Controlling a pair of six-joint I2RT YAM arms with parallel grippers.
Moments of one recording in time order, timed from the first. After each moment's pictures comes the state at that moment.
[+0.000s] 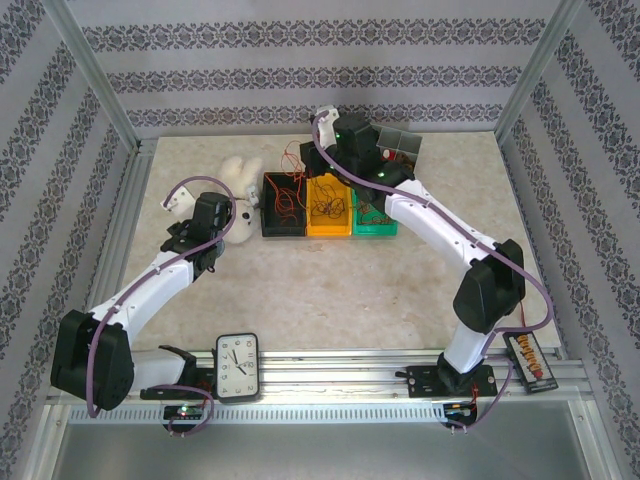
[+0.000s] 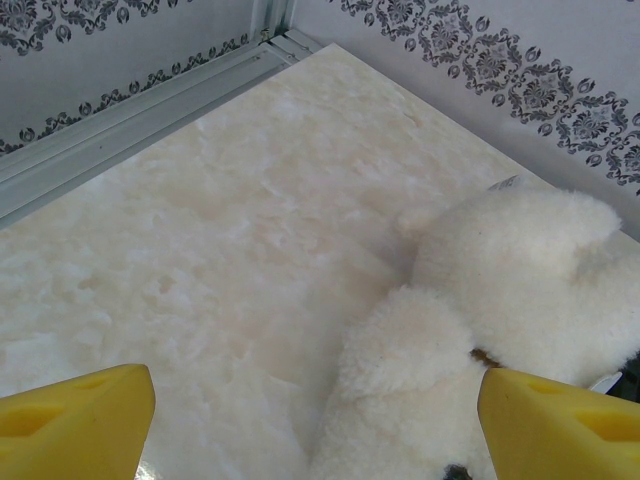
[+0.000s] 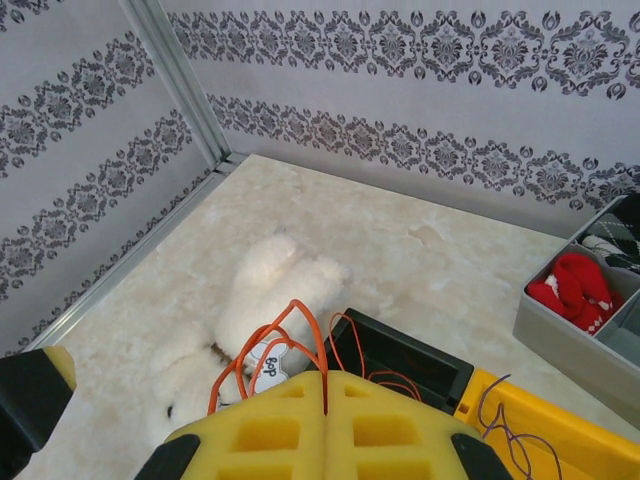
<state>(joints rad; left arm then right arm) -0.29 1.25 0.81 -0.24 -0.71 -0.80 0.60 1.74 1.64 -0.27 -0.10 0.23</state>
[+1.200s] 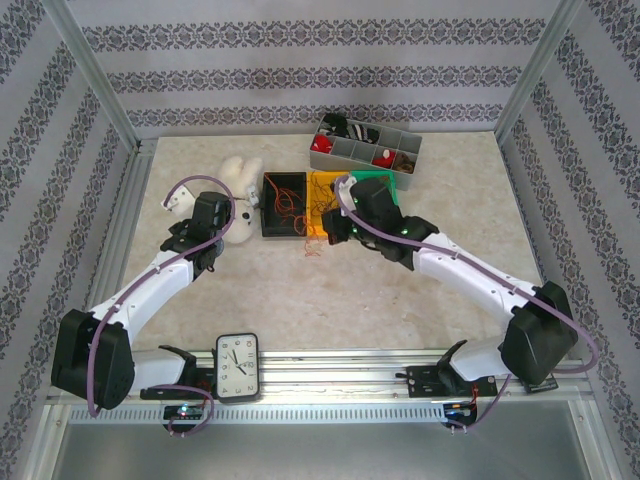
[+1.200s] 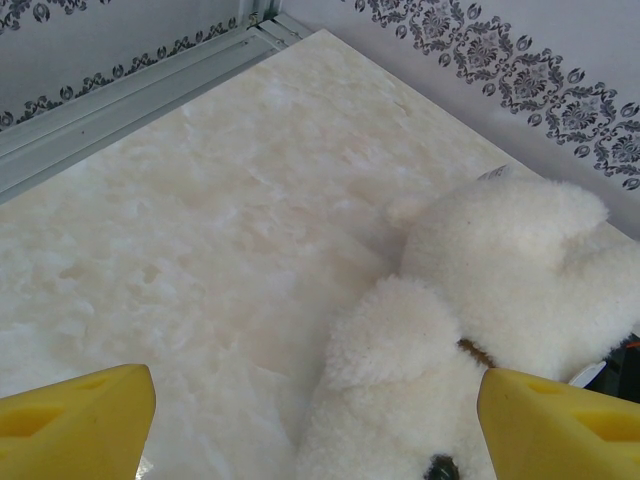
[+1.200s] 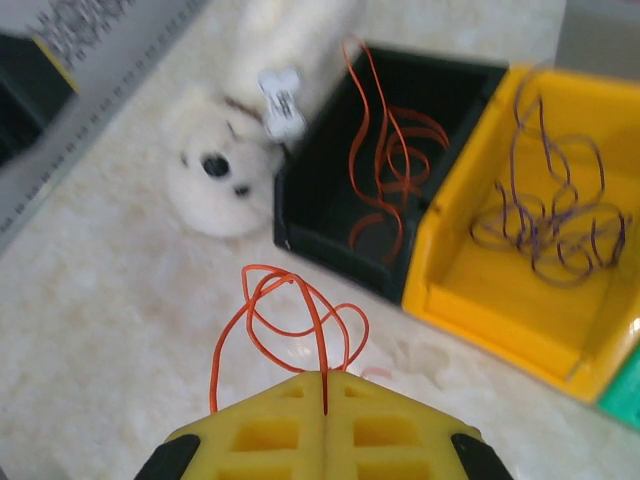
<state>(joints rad) -0.29 1.26 0.81 -0.24 -0.67 -0.81 0.68 1.39 1.11 -0.30 -0.13 0.34</state>
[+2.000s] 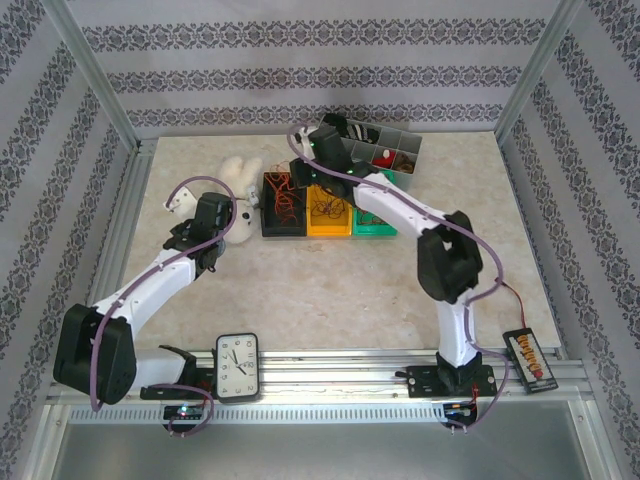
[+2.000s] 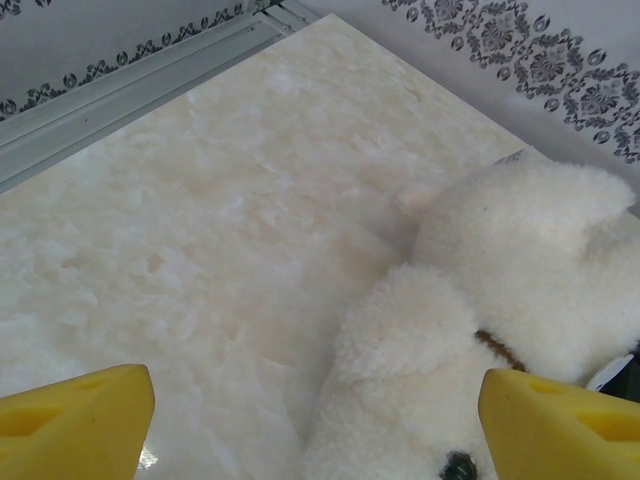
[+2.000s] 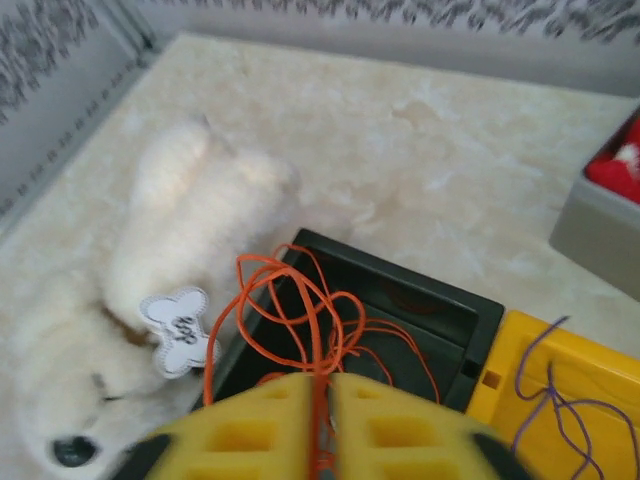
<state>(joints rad) -0.29 1.29 0.81 -0.24 -0.67 -0.82 0.59 2.09 1.78 -0.30 -0.12 0.29</state>
